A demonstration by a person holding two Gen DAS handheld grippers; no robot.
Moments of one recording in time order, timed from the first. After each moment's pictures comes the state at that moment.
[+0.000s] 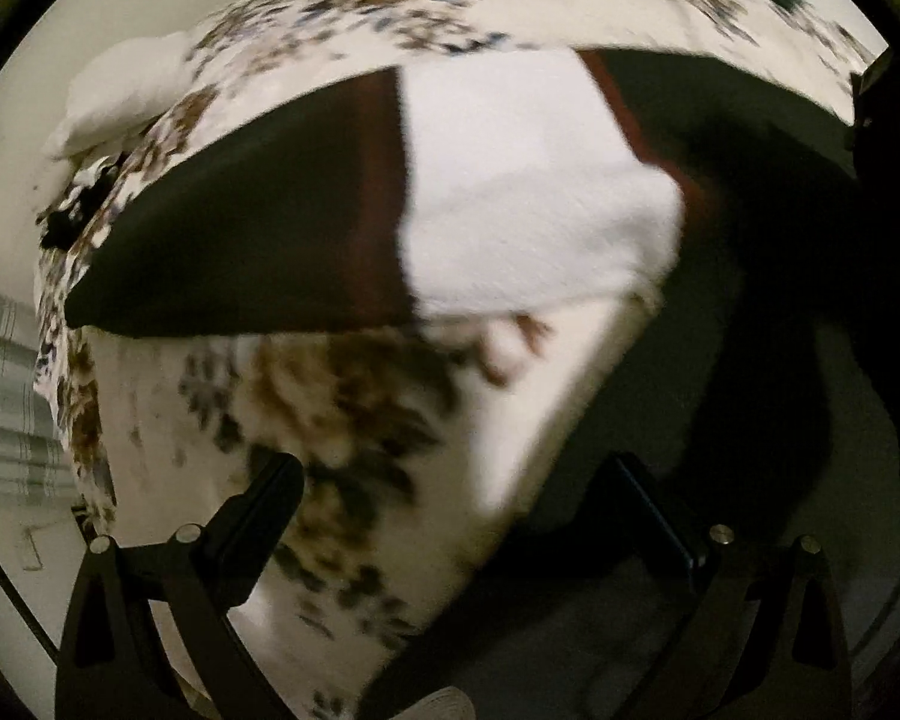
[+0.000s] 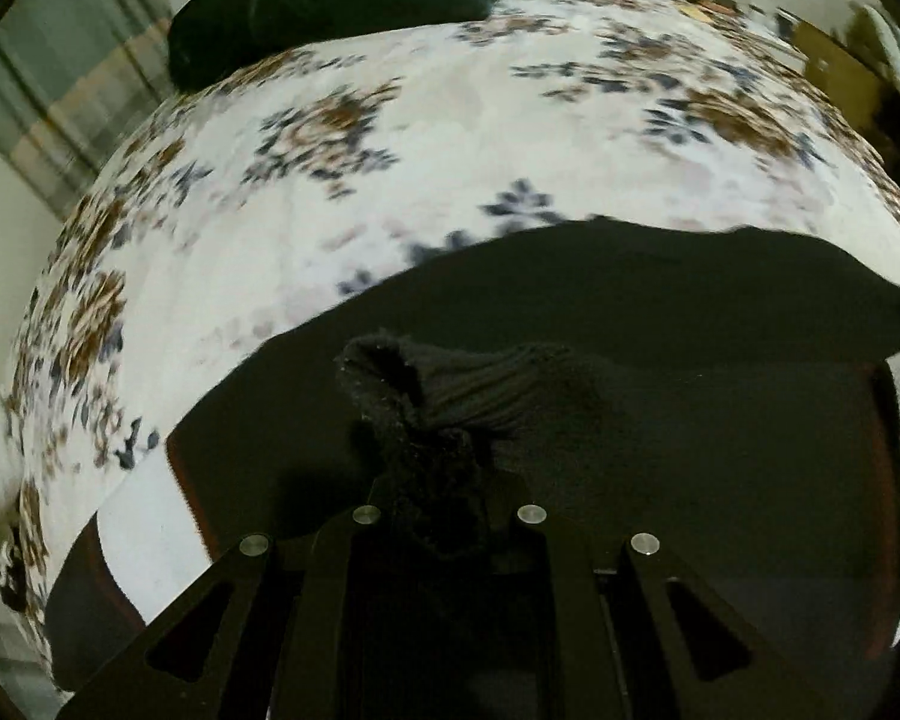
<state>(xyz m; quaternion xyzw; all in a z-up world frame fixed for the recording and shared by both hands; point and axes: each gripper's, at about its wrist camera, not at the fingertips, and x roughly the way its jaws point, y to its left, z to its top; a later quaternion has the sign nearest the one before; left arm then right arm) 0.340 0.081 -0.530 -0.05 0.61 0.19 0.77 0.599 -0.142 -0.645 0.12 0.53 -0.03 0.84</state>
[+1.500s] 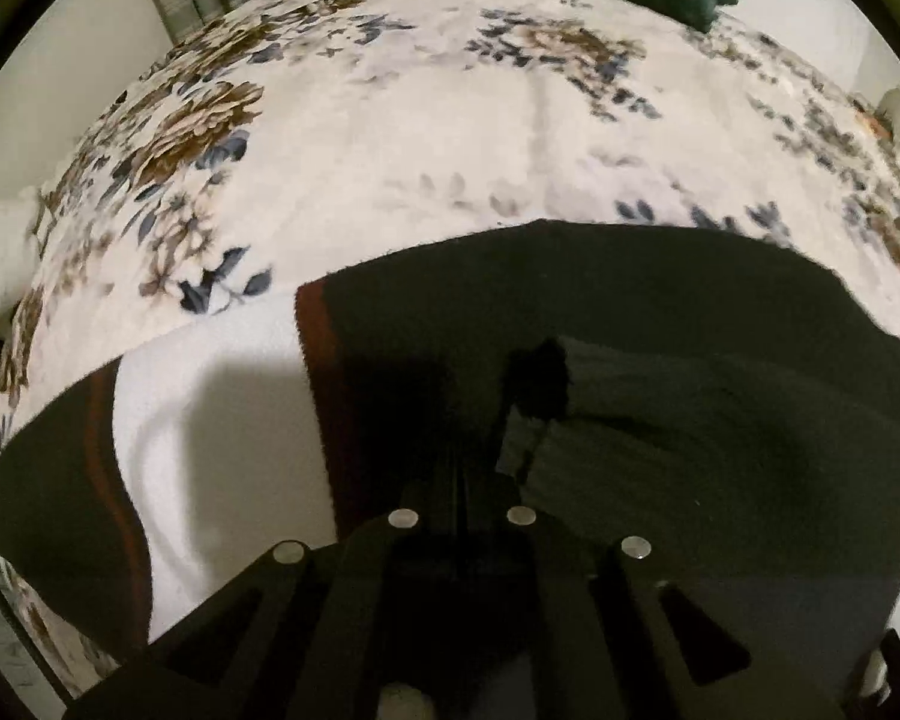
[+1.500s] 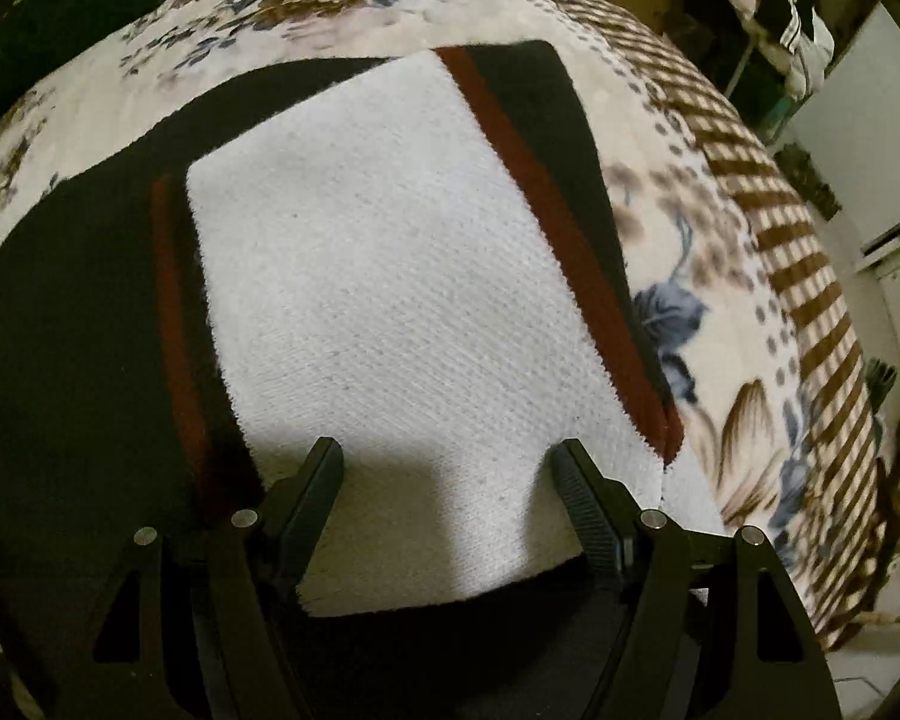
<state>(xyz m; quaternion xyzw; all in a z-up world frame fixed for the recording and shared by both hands) 0.501 0.031 -0.539 -0.03 0.56 0.08 0.82 0.438 -0.394 -0.657 0.12 0.59 -0.26 0.75</state>
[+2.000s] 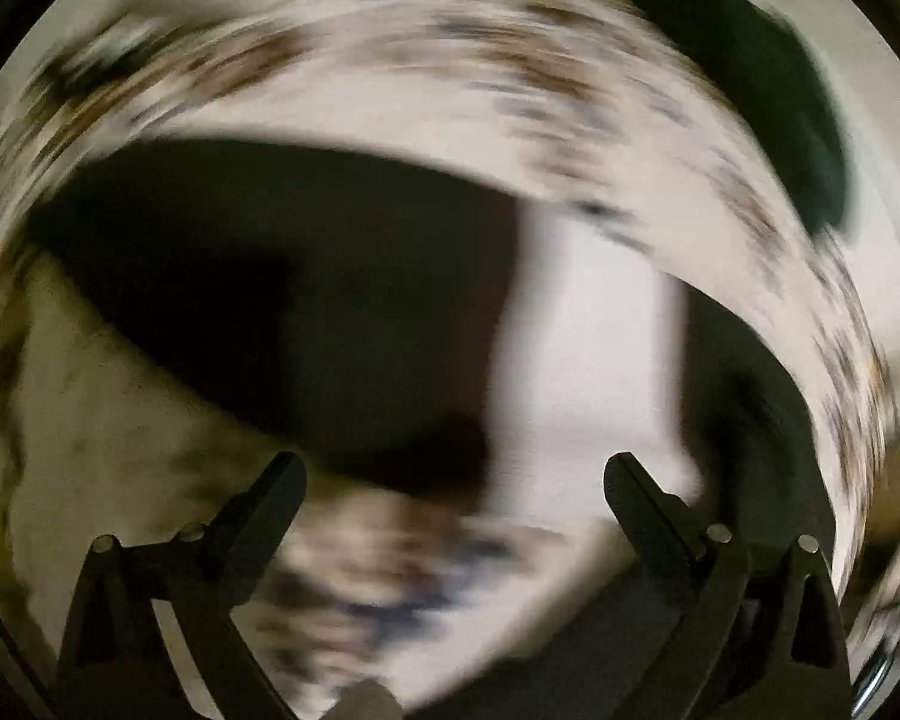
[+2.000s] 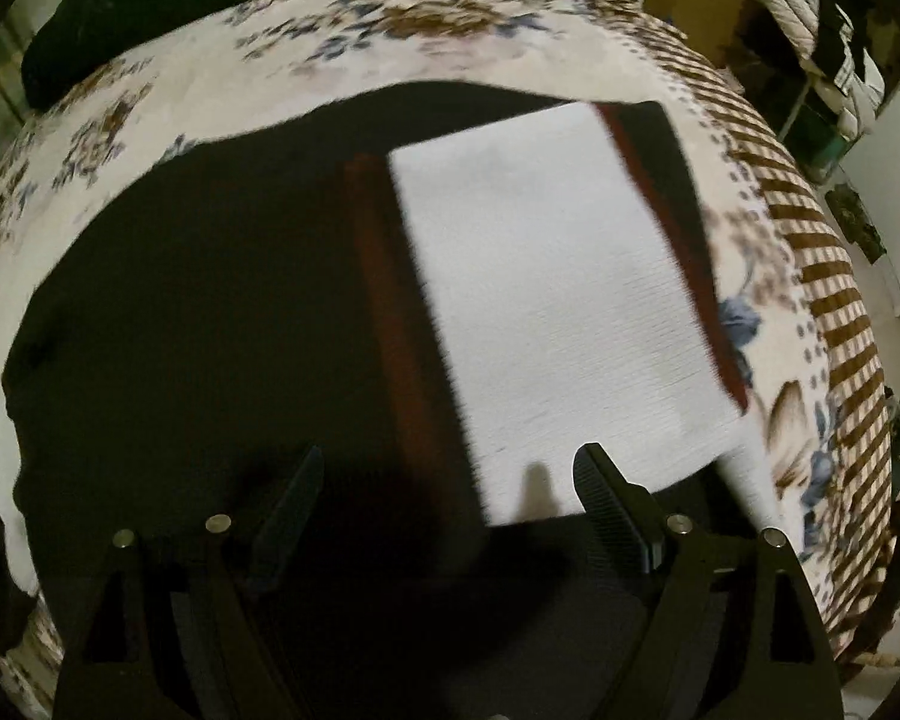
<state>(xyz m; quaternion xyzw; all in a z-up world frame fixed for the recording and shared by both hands) 0.324 0.233 -0.520 -0.33 0.52 0.21 0.76 0.443 -0.315 -0.626 0.12 0.59 -0.18 0.78</state>
